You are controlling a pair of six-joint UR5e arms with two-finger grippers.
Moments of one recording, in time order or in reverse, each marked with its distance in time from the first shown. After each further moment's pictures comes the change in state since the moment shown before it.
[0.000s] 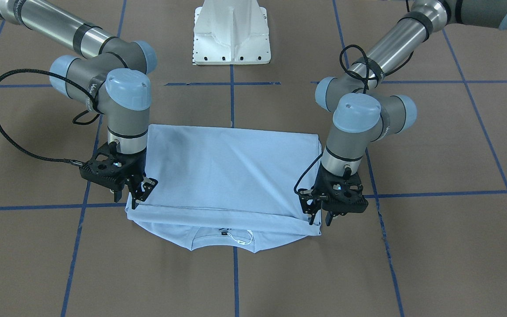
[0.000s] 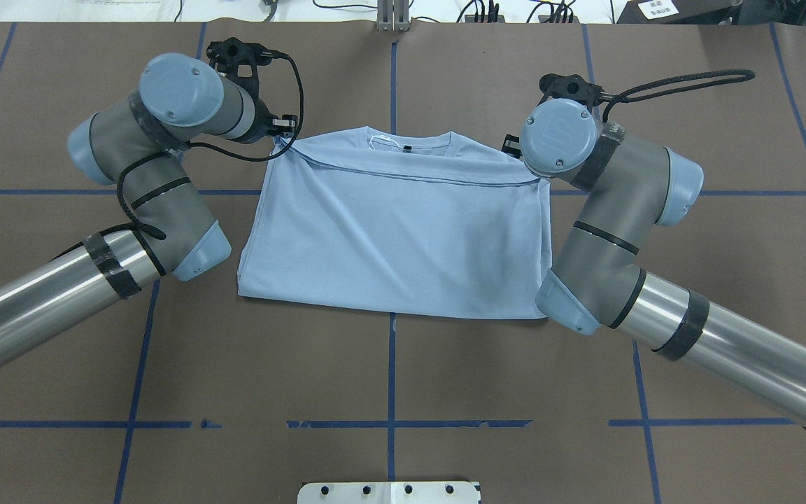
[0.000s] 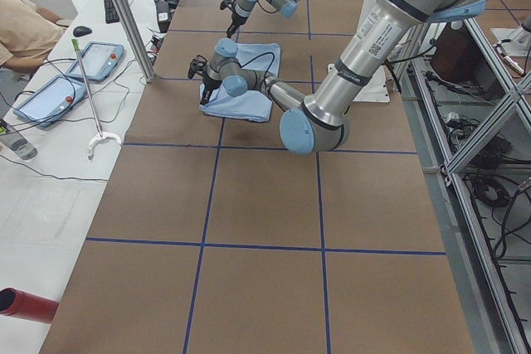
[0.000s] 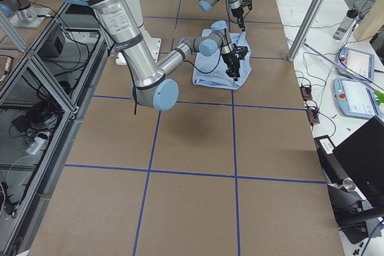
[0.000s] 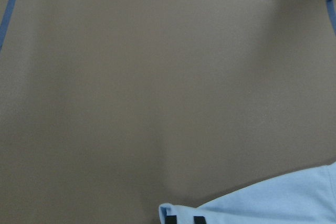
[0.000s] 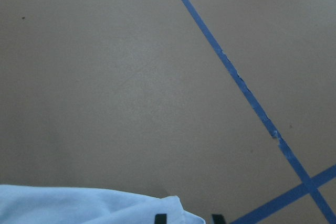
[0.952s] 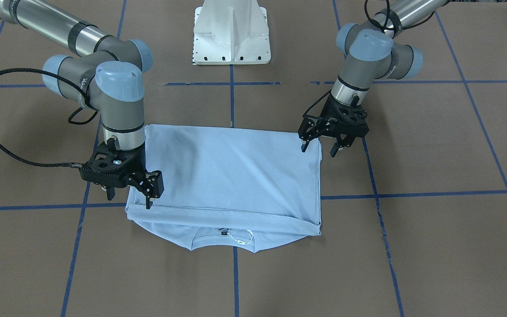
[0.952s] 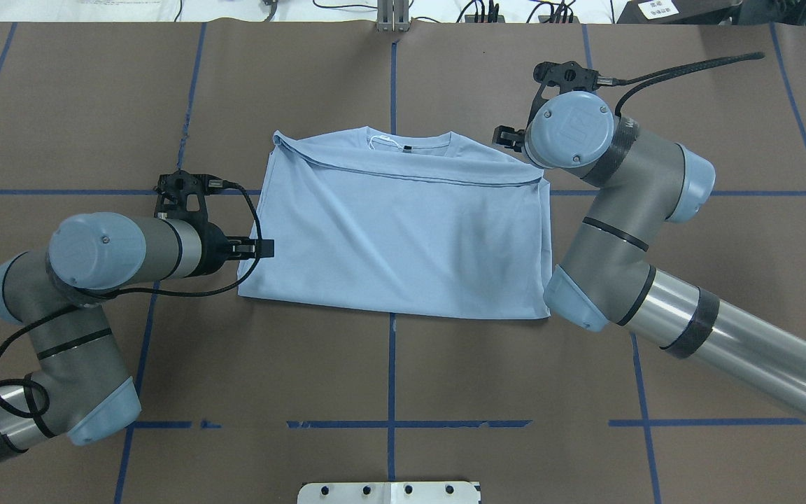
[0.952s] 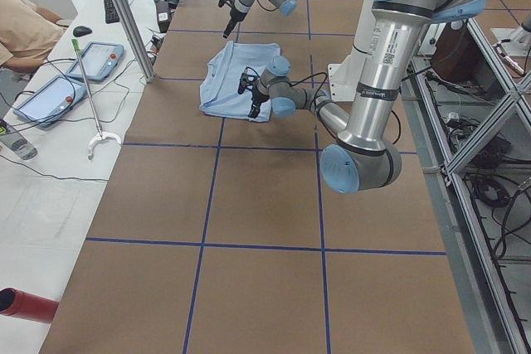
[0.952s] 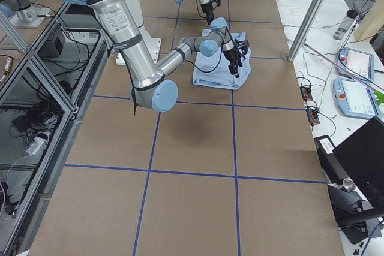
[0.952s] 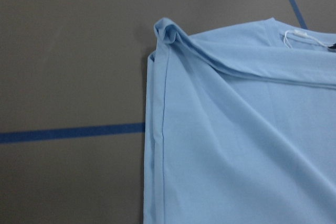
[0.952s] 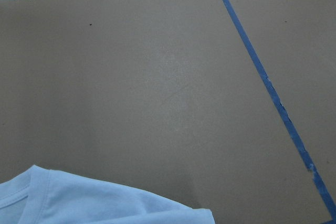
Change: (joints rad) left arm 0.227 0.380 -0.403 -0.048 0.072 -0.193; right arm 0.011 -0.013 0.013 0.093 0.004 -0.079
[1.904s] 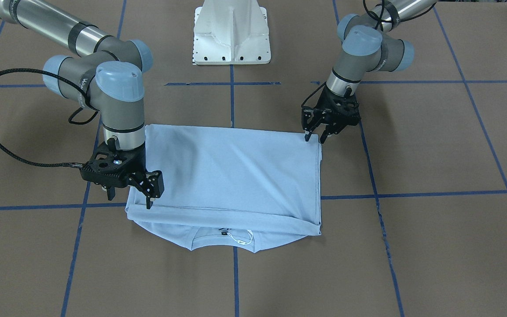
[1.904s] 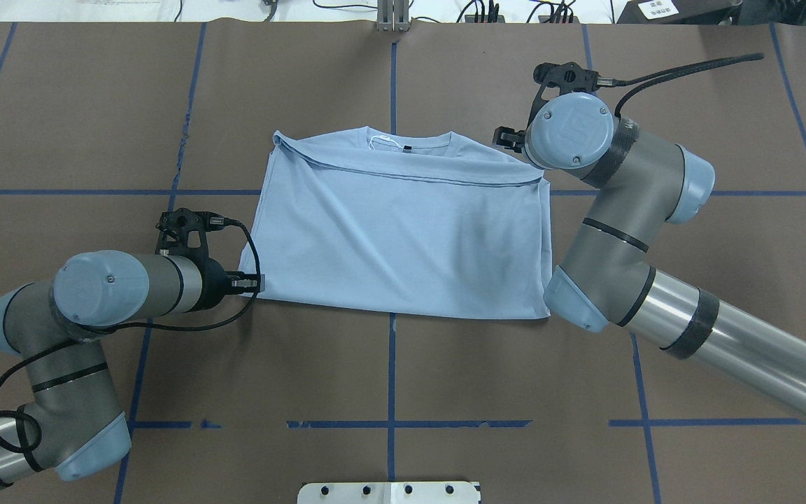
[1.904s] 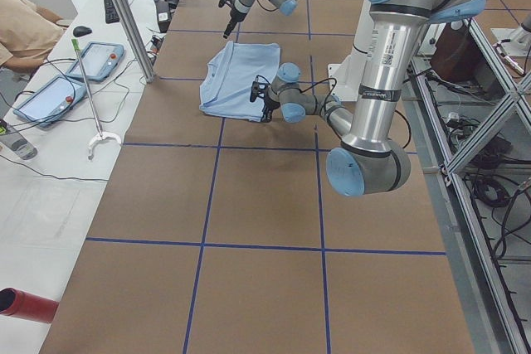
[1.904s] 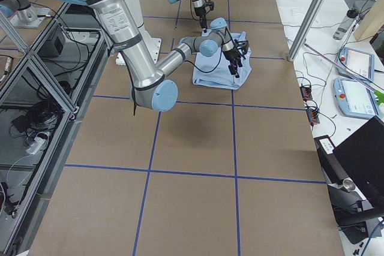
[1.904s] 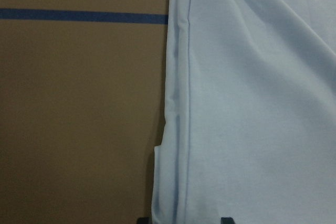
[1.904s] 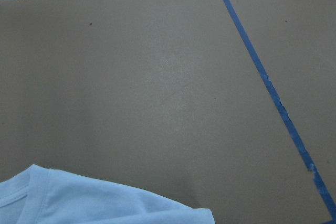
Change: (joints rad) left arm 0.066 0.040 -0.017 -0.001 0.010 -0.044; right arm -0.001 -0.001 -0.001 0.001 -0.002 -0.001
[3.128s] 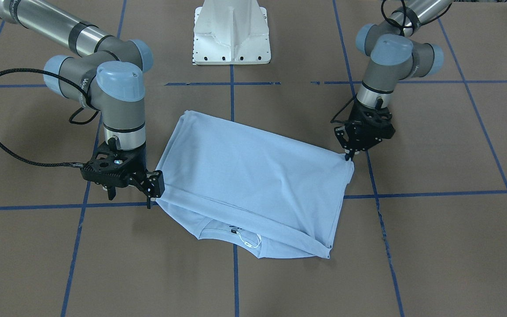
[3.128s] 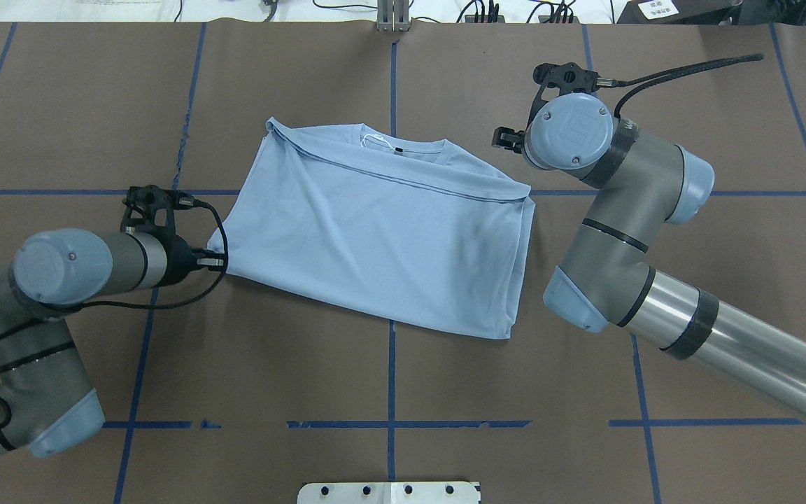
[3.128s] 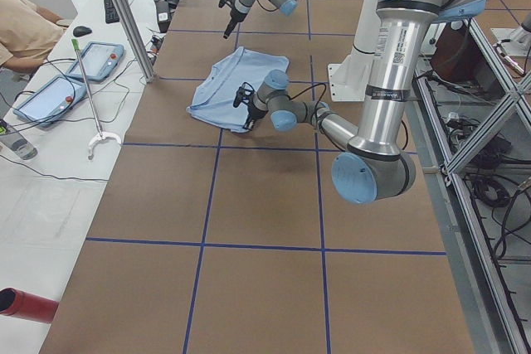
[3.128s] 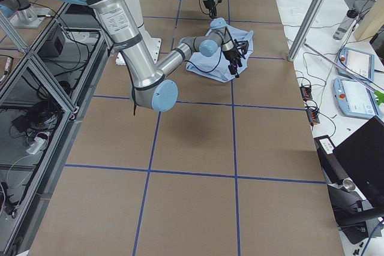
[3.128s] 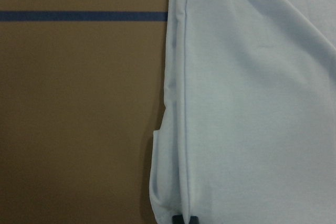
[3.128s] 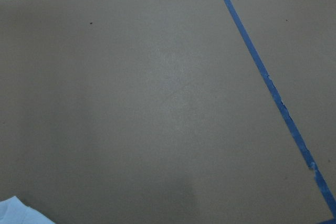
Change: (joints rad) left arm -0.180 0.024 0.058 0.004 0.018 0.265; right arm -0.003 0.002 0.000 0.000 -0.001 0.005
